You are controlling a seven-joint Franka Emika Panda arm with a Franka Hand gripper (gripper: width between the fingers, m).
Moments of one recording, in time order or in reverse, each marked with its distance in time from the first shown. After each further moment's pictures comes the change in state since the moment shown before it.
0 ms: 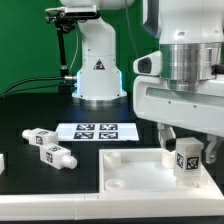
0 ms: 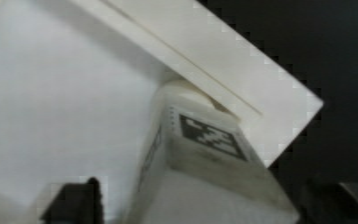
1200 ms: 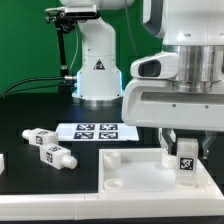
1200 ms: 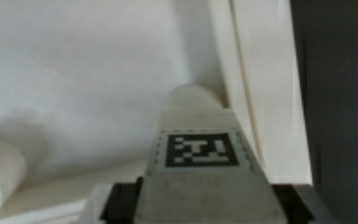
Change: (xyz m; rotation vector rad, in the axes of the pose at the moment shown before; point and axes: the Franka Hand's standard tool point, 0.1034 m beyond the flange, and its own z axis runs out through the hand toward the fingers) arm 0.000 0.001 0.001 -0.036 0.013 -0.246
